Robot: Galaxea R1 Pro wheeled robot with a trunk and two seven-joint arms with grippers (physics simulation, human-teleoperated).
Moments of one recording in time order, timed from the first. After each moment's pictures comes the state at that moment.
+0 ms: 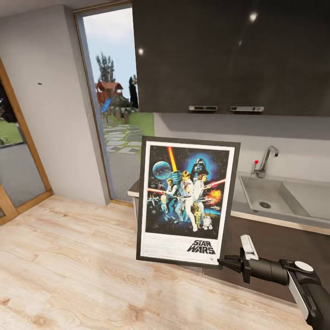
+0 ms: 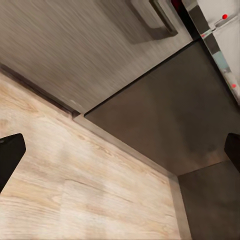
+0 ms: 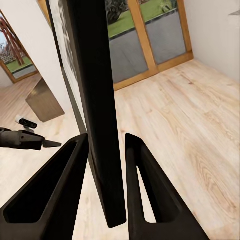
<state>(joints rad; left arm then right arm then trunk) -0.22 0.33 0.72 -0.14 0.05 -0.18 -1.40 -0.36 -0.28 -0.19 -1.11 -0.12 0.26 1.48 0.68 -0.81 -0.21</state>
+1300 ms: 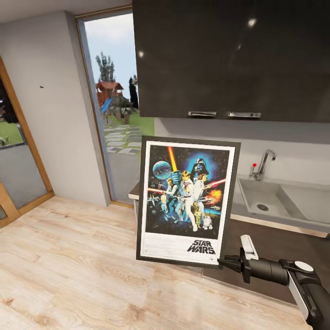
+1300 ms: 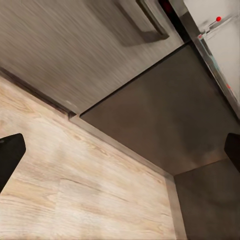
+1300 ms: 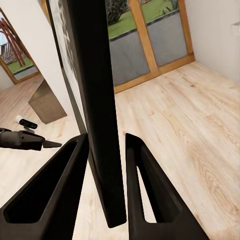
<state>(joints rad) -0.22 0.33 0.72 -0.14 0.05 -0.18 -1.40 -0.36 -0.28 -0.19 -1.11 -0.12 0.26 1.48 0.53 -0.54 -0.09</state>
